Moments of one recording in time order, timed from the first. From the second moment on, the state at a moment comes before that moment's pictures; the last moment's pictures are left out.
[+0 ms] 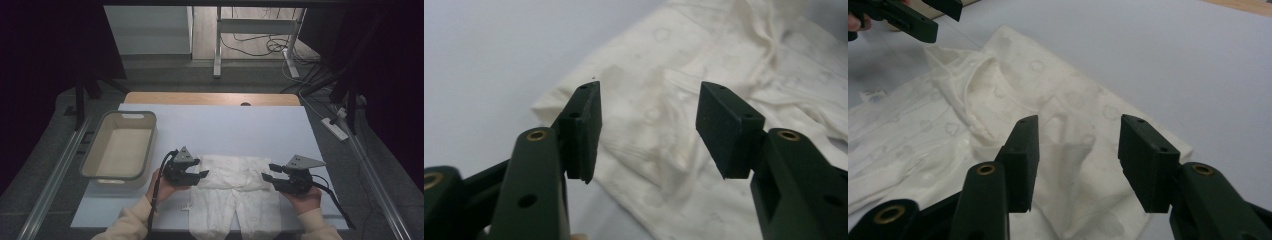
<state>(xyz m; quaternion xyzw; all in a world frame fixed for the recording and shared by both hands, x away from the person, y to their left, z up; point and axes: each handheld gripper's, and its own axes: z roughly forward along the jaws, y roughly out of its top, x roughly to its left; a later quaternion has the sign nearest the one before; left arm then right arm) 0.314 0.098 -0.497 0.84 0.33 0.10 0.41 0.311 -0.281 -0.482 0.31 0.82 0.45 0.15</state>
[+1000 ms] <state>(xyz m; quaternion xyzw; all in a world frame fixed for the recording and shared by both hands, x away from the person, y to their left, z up) 0.389 0.084 -0.493 0.83 0.39 0.11 0.38 0.391 -0.265 -0.488 0.35 0.82 0.42 0.15</state>
